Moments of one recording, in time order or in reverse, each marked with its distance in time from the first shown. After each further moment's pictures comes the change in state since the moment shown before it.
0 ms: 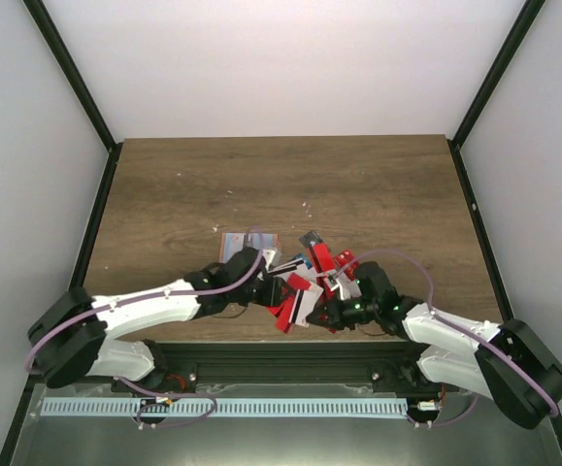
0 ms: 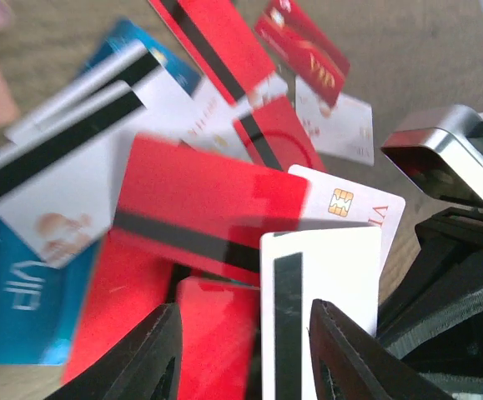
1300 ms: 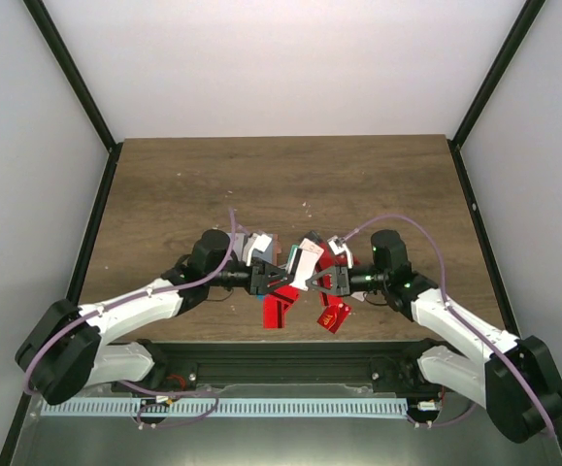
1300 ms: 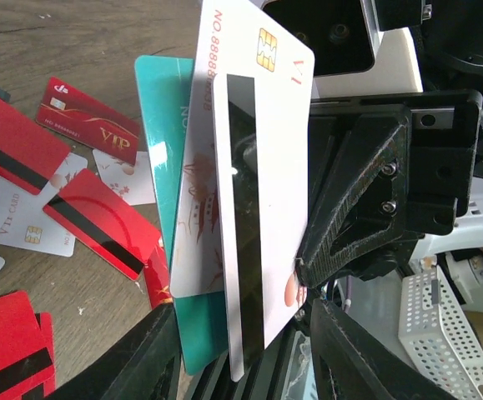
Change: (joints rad) left arm 0.256 -0.117 -0.116 0.386 0.563 0.095; right arm -0.190 -0.065 0.230 -0.054 -0.219 -0.262
